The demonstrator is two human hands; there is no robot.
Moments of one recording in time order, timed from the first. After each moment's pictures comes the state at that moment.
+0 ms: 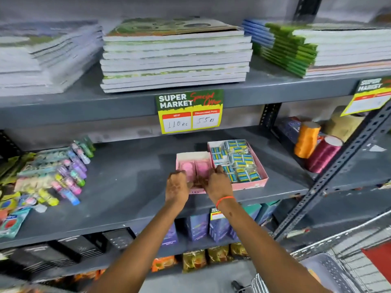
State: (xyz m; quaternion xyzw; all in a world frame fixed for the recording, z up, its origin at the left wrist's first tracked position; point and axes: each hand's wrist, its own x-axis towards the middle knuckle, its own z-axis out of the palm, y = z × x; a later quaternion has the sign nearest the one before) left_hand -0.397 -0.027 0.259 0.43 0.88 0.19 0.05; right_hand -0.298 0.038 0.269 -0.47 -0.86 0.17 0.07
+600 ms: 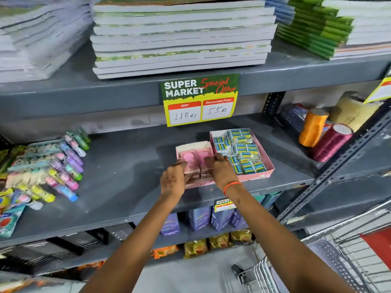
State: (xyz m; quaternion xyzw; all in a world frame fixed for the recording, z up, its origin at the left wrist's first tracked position) left_hand -0.424 -0.033 0.248 0.45 0.87 0.19 0.07; right_hand -0.310 0.066 0.259 -0.39 -0.92 0.09 0.00
